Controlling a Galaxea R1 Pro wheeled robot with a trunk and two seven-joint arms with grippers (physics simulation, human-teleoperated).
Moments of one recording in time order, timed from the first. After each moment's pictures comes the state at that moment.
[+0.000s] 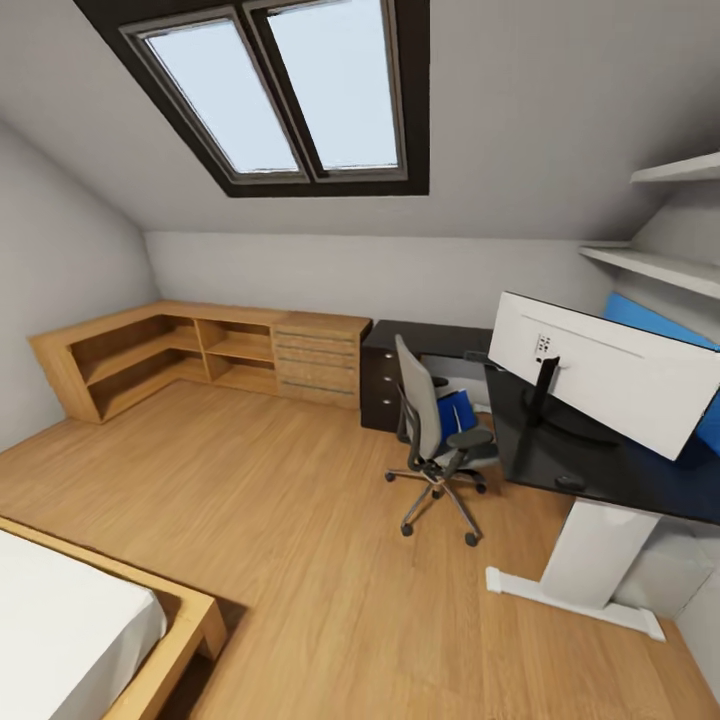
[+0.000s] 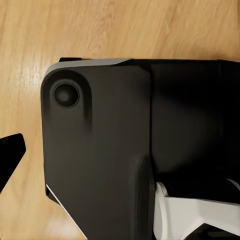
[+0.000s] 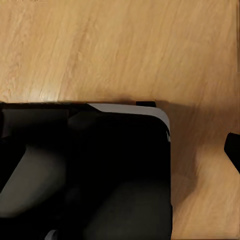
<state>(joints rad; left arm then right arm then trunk) 0.00 -0.09 0.00 -0.08 0.00 -0.20 0.00 -0.05 0.04 0.00 -0.01 0.00 -0.39 0.00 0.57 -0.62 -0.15</state>
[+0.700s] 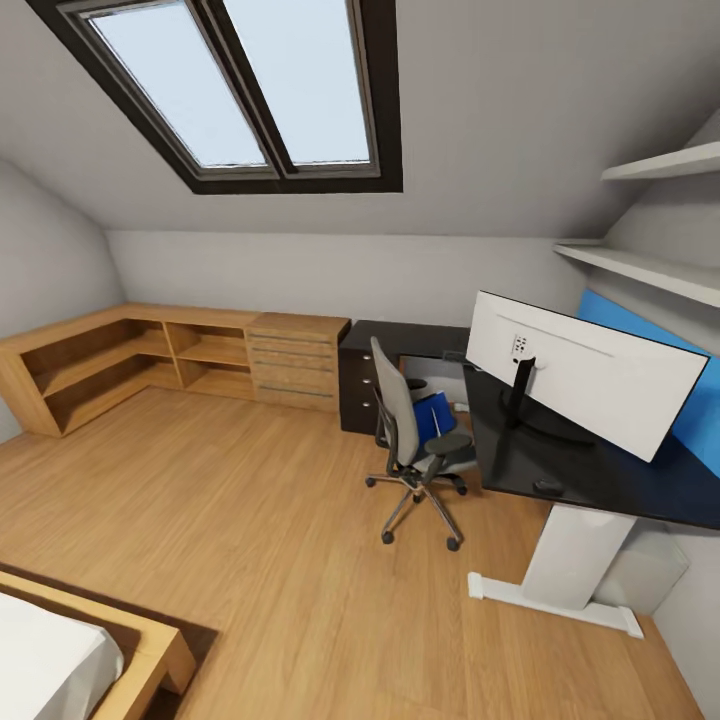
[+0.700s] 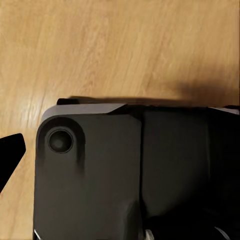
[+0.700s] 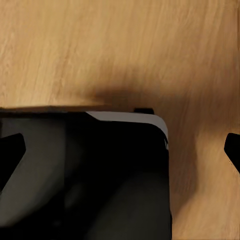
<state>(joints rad) 0.00 -0.11 0.01 -0.20 0.03 -0.21 0.01 -0.05 0.04 -0.01 -0.03 0.00 -0.39 0.00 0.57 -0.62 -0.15</state>
